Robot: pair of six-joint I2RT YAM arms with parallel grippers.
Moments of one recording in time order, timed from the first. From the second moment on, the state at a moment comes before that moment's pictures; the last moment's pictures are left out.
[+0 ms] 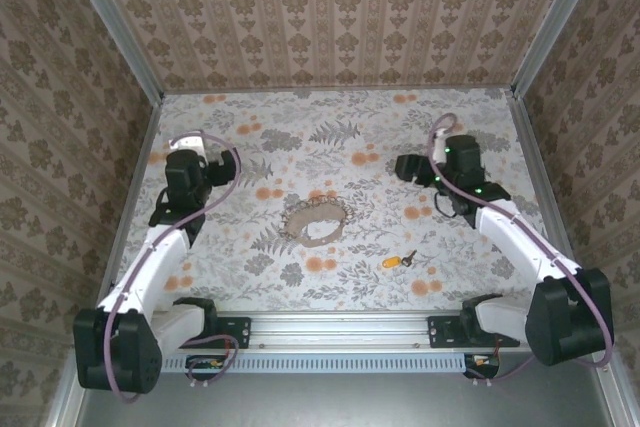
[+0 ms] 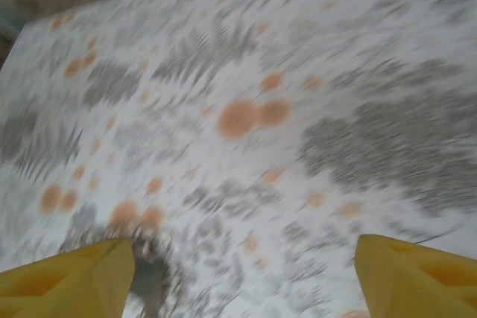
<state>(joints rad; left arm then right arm) -0.17 1.02 0.66 -0.04 -0.10 -0.22 0.23 1.21 0.79 -0.20 -0.20 0.36</state>
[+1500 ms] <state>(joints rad) -0.50 1.05 0.61 -0.22 -0.10 -0.51 0.71 1.73 0.98 -0.33 -0.06 0.18</state>
